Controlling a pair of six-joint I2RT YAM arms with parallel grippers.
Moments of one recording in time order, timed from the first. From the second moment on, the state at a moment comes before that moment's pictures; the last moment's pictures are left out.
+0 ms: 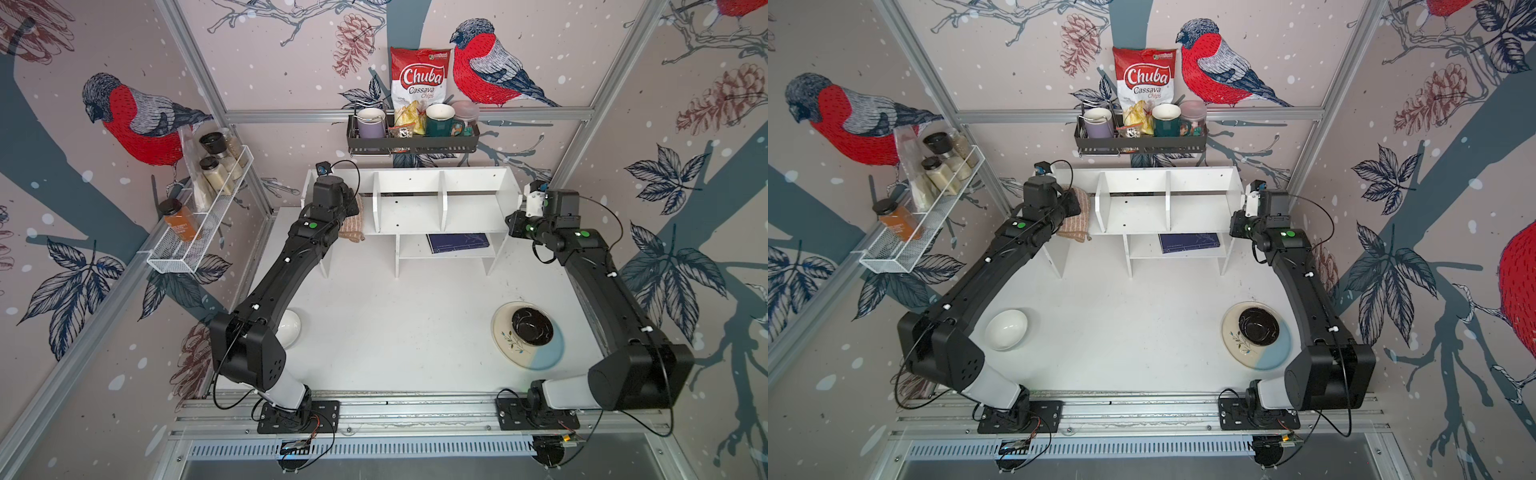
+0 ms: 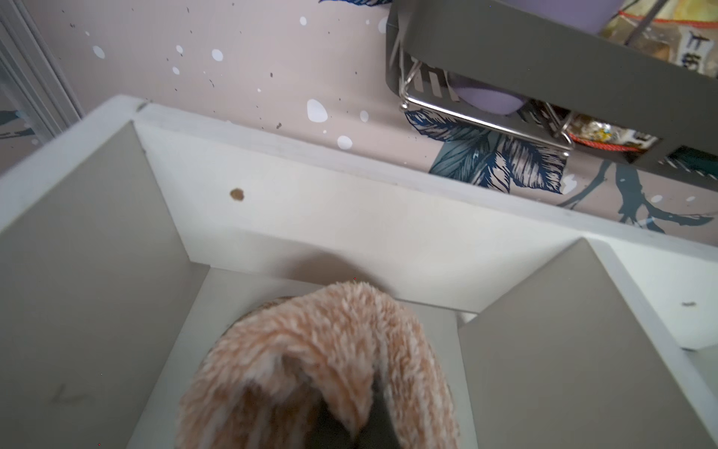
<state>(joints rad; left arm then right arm) -0.28 1.62 1.57 -0.33 -0.24 -0.36 0.11 1.41 1.38 -0.58 -0.17 0.16</state>
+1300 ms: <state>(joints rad) -0.36 1.68 1.52 -0.37 -0.21 -0.30 0.13 1.35 1.33 -0.58 -0.16 0.18</state>
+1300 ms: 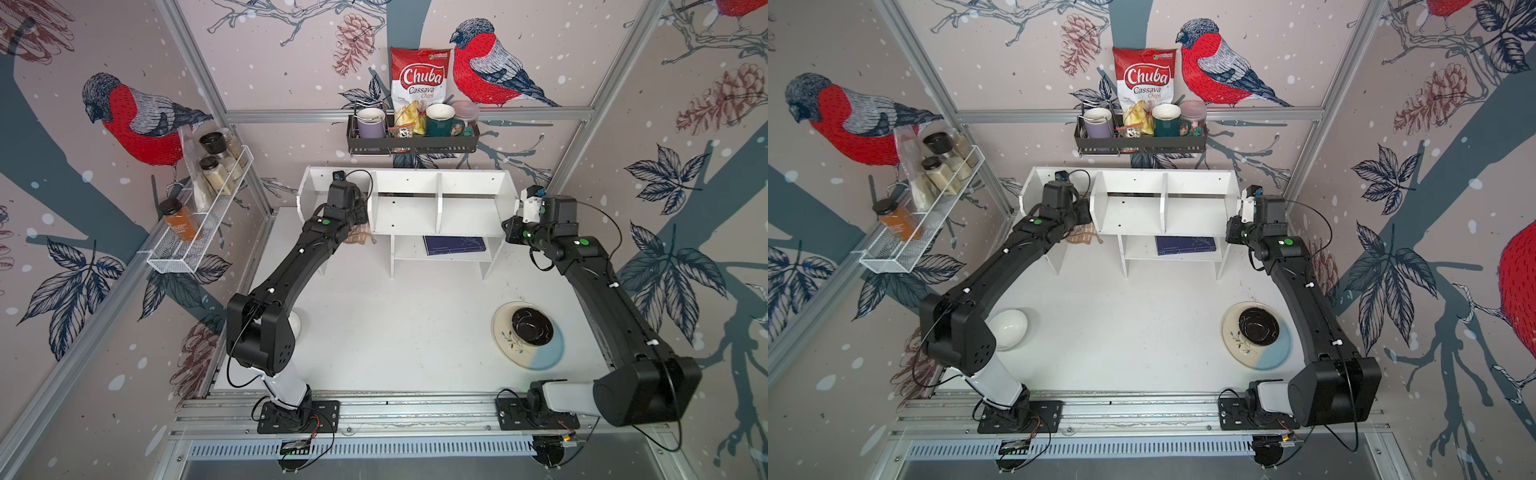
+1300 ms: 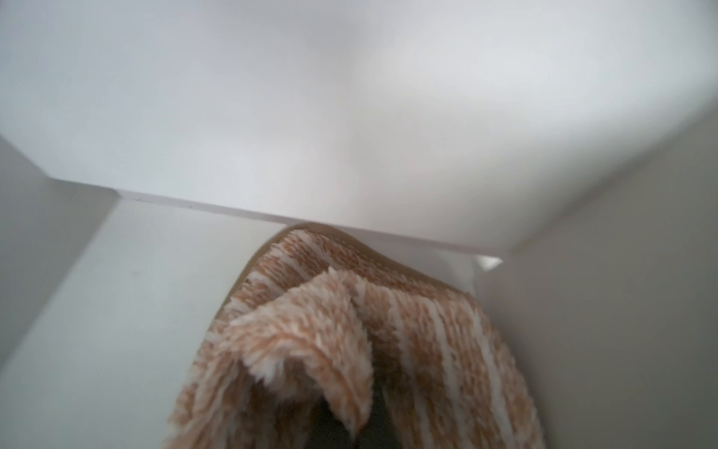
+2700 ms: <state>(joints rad) -0.30 1.56 1.44 -0.38 -0.23 -0.34 0.14 1.43 1.47 -0.70 -0.18 0.28</state>
